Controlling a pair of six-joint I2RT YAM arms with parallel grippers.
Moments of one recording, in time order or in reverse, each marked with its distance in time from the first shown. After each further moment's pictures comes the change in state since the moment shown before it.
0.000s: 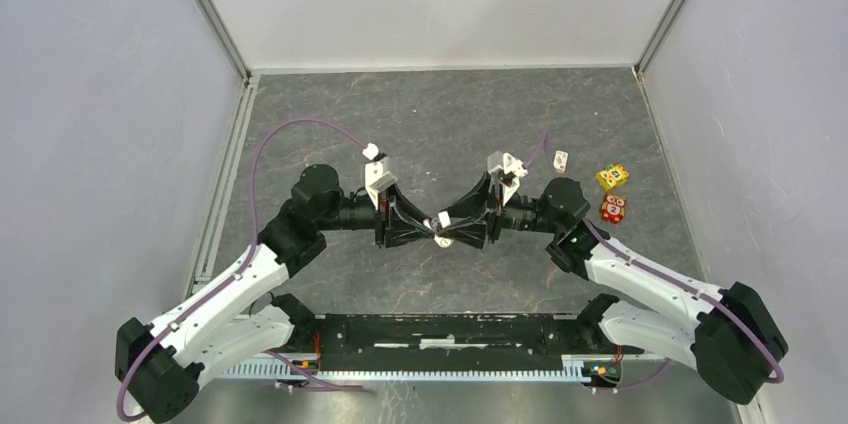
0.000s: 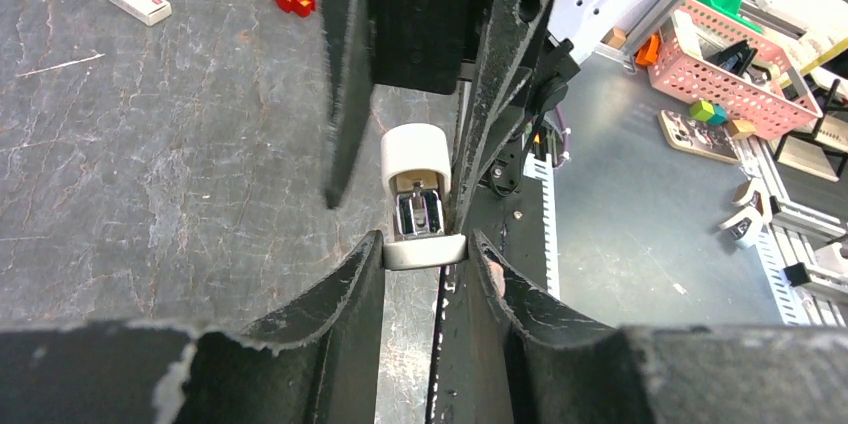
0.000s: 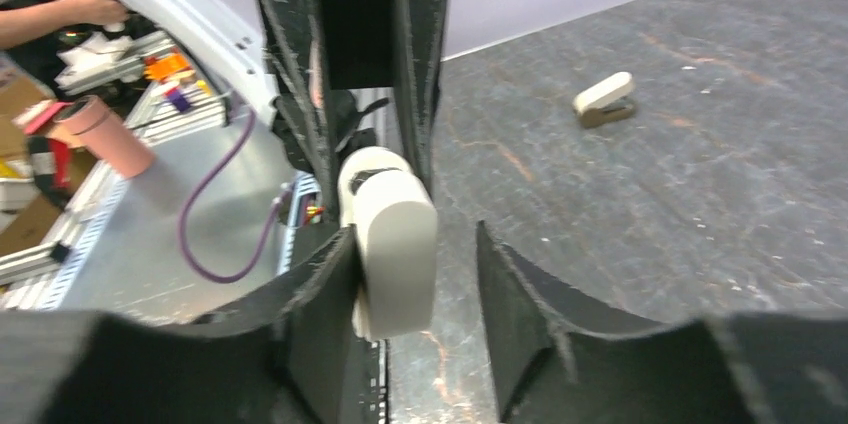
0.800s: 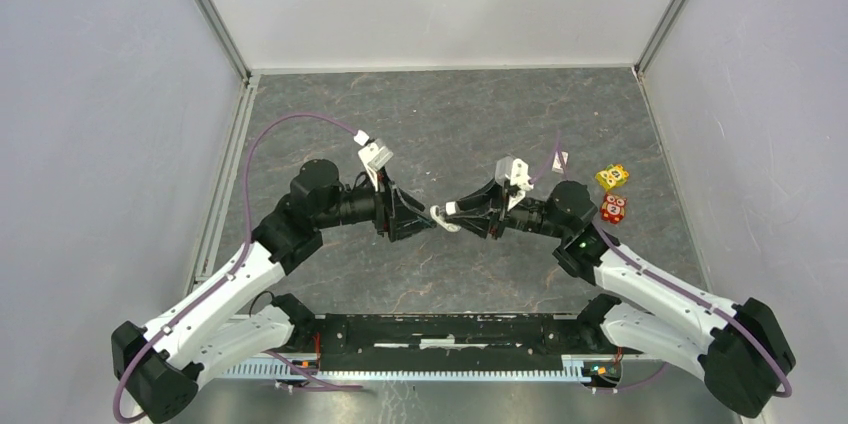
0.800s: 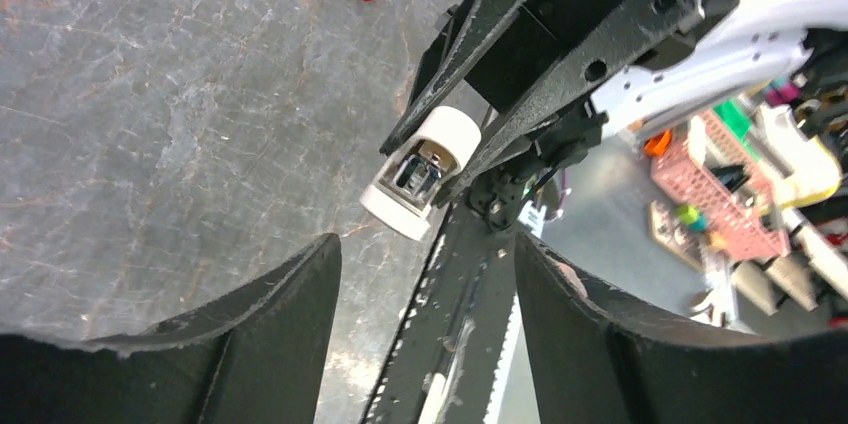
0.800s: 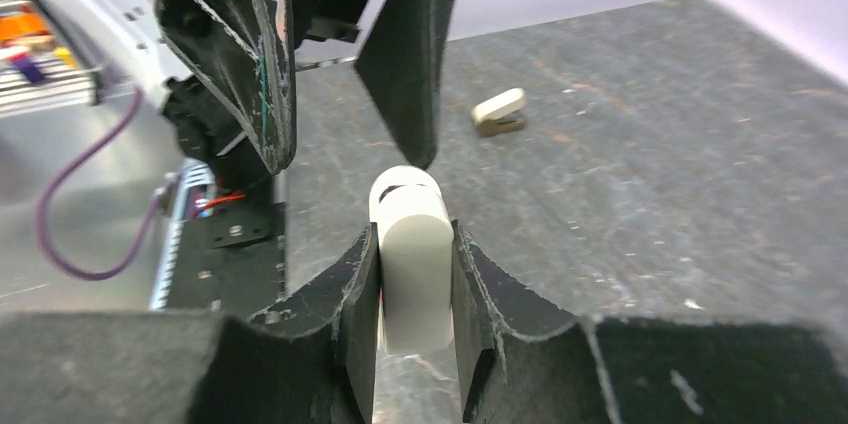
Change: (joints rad) left arm -0.005 -0.016 0.056 -0.139 -0.198 -0.186; right arm -0.003 -0.058 -0.008 -0.065 0.074 -0.195
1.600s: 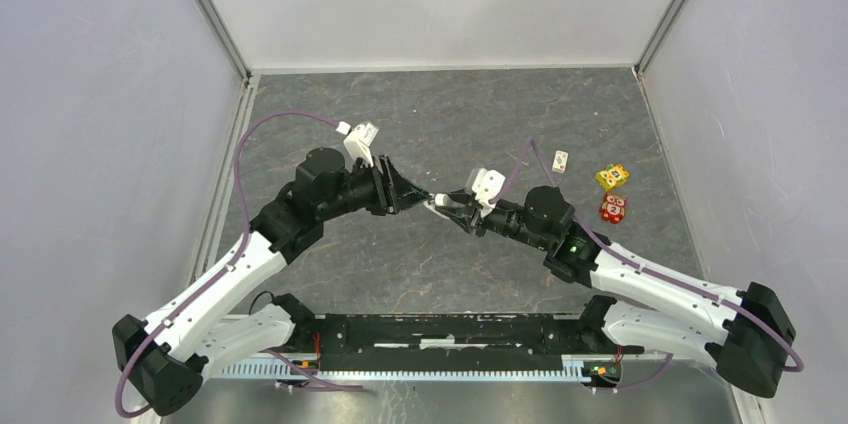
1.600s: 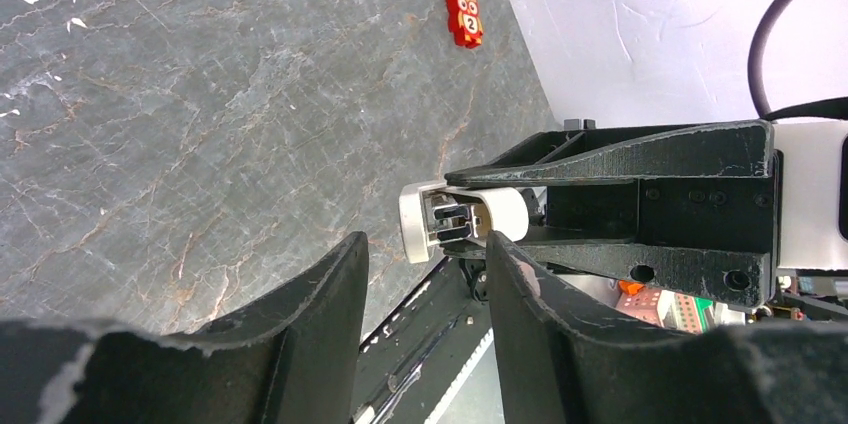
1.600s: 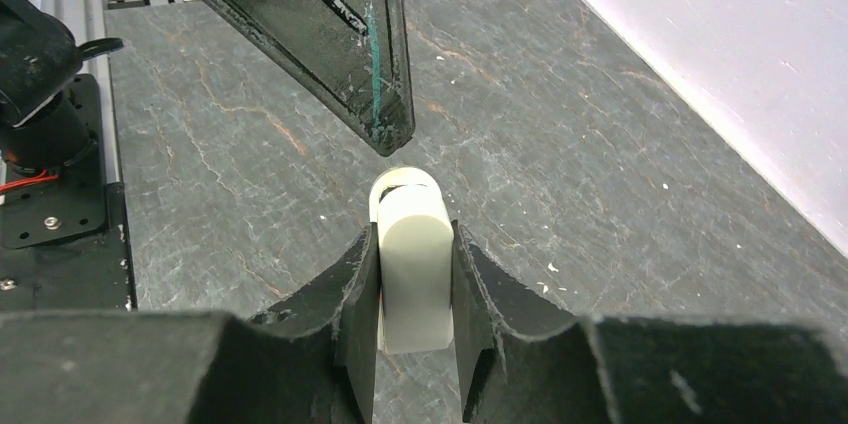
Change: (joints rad) left arm 0.011 0.063 0.120 -0.170 -0.302 -0.331; right arm 0.214 0.007 0.104 -0.217 0.468 -0.341
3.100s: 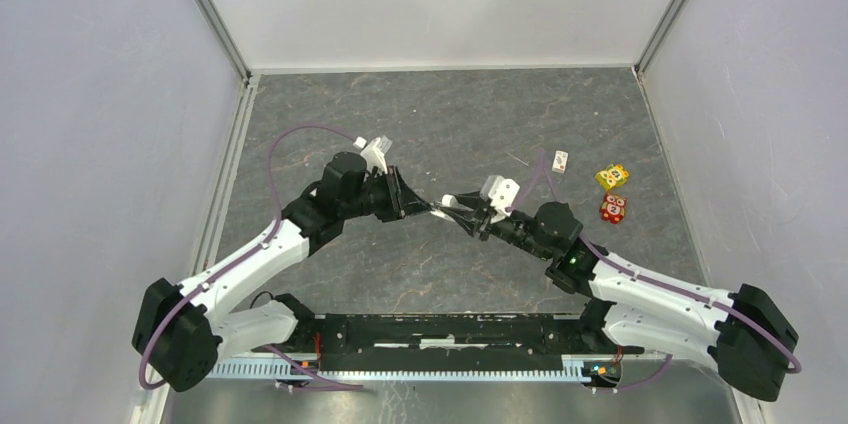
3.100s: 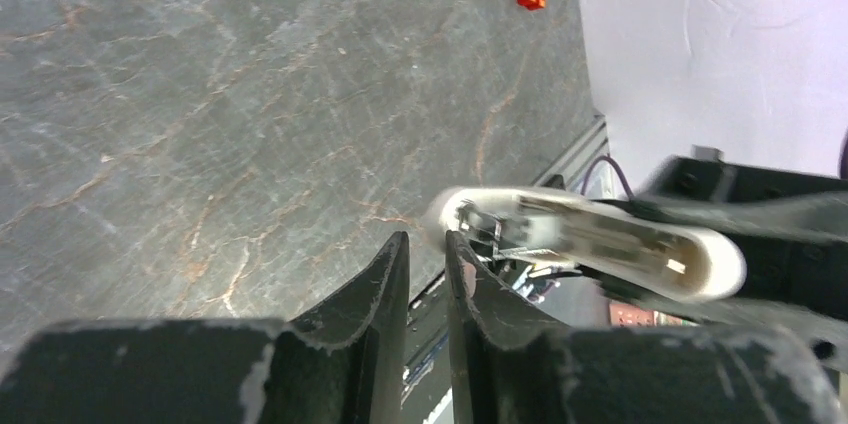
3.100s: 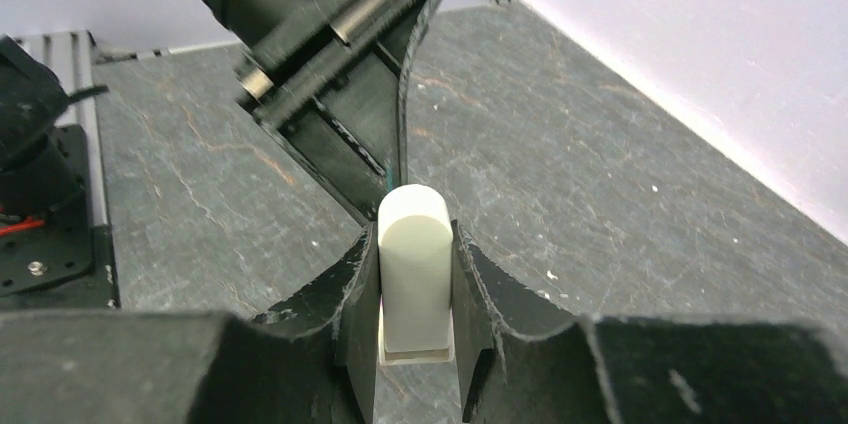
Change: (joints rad) left arm 0.035 0.163 -0.120 0.129 0.047 -0.076; right arm 0.001 -0.015 -0.146 0.220 0.053 0.053
